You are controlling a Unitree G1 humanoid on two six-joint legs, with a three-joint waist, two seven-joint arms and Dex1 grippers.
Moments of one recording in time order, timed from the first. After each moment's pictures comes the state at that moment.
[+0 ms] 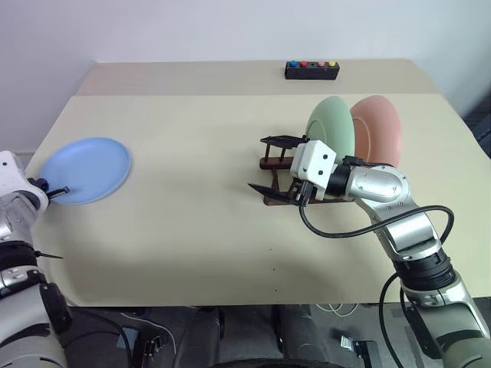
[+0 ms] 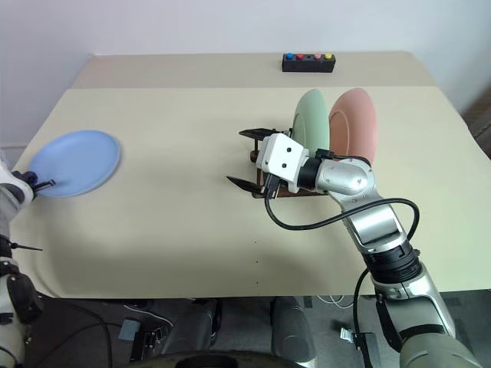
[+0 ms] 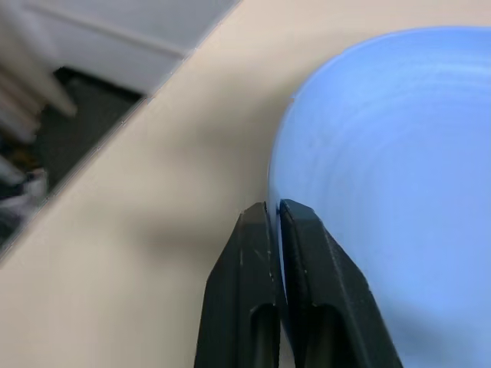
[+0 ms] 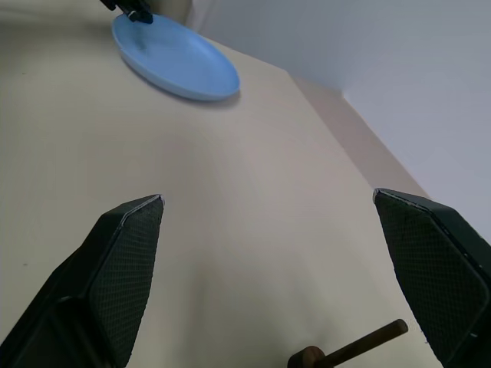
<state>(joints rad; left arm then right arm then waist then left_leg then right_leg) -0.54 0.72 0.53 0.61 -0.32 0.57 -0.20 -0.53 -0.57 0.20 -0.27 0.18 0.20 0.82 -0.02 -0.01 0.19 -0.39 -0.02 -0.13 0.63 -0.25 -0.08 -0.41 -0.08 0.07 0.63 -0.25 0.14</state>
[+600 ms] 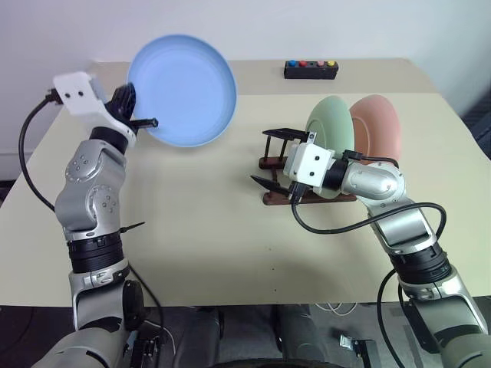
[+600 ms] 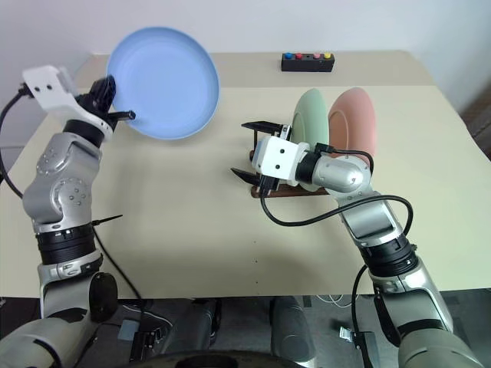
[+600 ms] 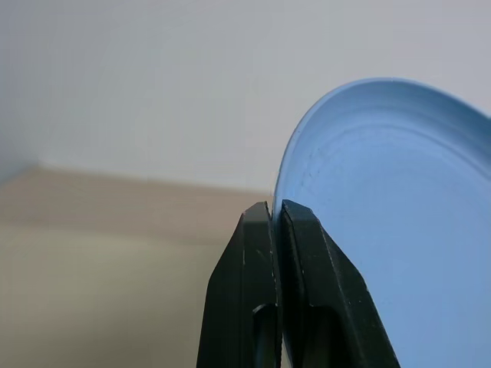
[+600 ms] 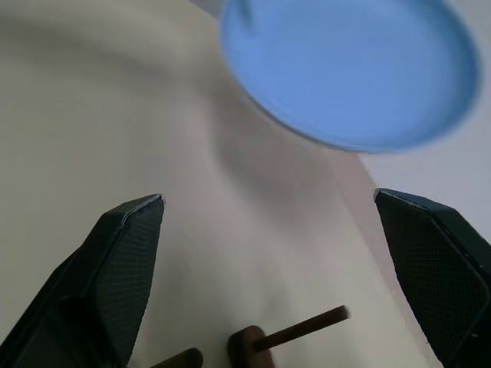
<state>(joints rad) -0.67 0.31 0.31 -0.12 -0.39 0.47 -0.08 -0.59 -0.56 0.22 -0.18 -0.06 0.04 0.74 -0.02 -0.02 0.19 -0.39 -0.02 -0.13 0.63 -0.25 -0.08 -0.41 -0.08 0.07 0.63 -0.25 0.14</state>
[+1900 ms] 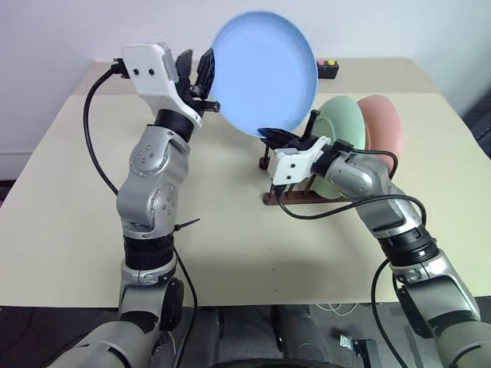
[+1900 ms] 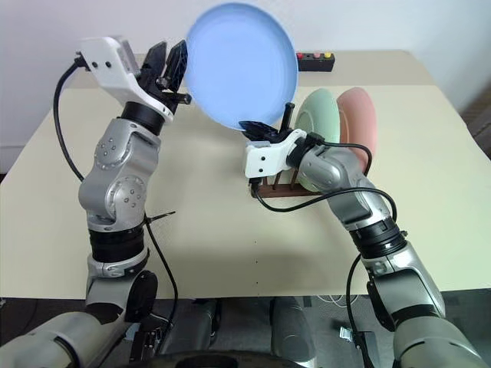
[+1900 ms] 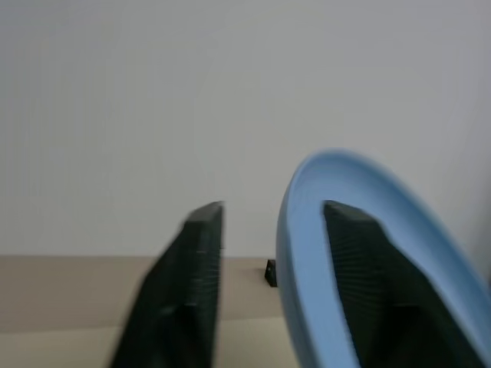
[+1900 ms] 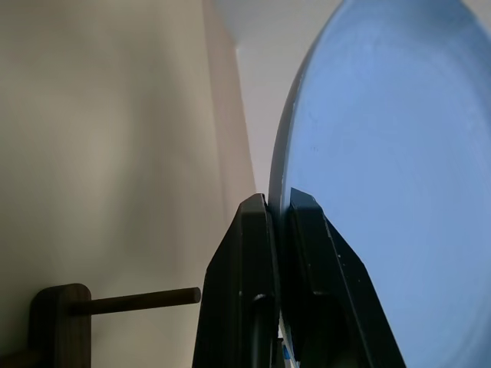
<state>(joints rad) -0.71 0.07 0.15 -0.29 -0.37 0.47 -0.02 -0.67 -0.55 0.28 0.01 -0.49 -0.25 0.50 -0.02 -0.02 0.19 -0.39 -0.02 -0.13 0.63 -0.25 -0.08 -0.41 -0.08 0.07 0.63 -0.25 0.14</state>
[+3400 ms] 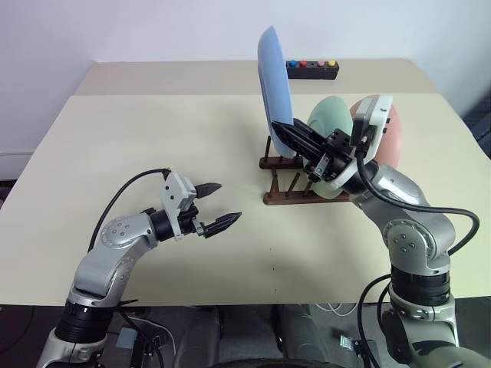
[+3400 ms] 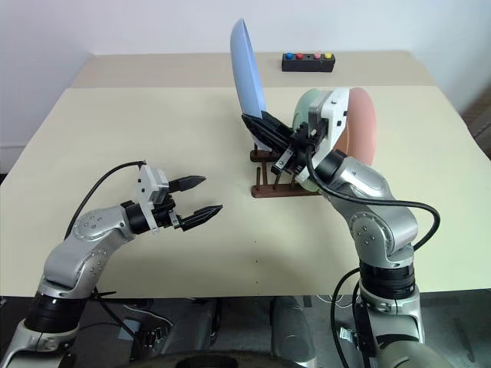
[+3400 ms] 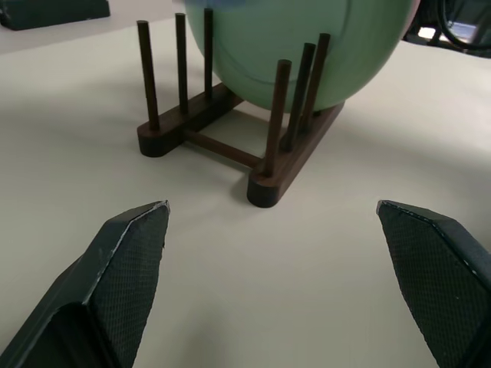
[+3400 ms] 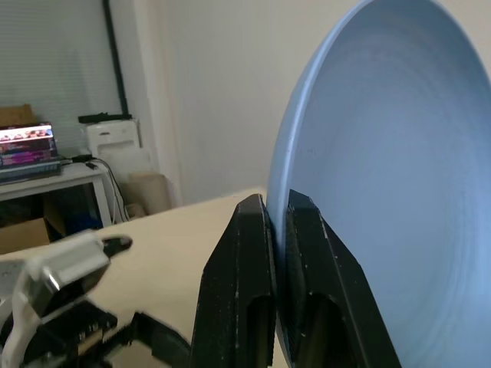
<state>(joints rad) -0.17 0.52 -0.04 -0.33 -0.47 0.41 -0.80 -0.44 -0.38 -0.08 -0.47 0.73 0.58 0.56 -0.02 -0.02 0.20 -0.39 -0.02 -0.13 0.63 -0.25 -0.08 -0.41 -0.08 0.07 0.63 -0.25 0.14</state>
